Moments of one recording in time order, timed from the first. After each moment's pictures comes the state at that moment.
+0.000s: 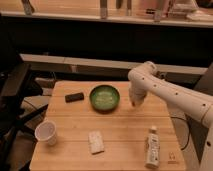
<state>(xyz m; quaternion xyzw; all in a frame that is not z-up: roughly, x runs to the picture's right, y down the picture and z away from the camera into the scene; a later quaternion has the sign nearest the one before) 0.179 0.088 0.827 -0.28 -0.06 -0.26 0.92</state>
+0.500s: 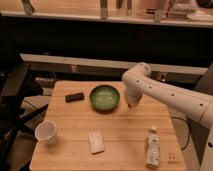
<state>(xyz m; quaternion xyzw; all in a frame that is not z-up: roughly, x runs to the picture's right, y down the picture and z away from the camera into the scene) 0.159 0.094 0.814 -0.27 -0.06 -0.31 0.91</state>
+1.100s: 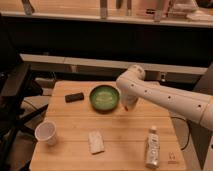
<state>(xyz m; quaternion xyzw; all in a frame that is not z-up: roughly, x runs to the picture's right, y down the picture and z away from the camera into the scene) 0.131 0.106 0.799 -0.27 -0.07 -0.35 0.89</state>
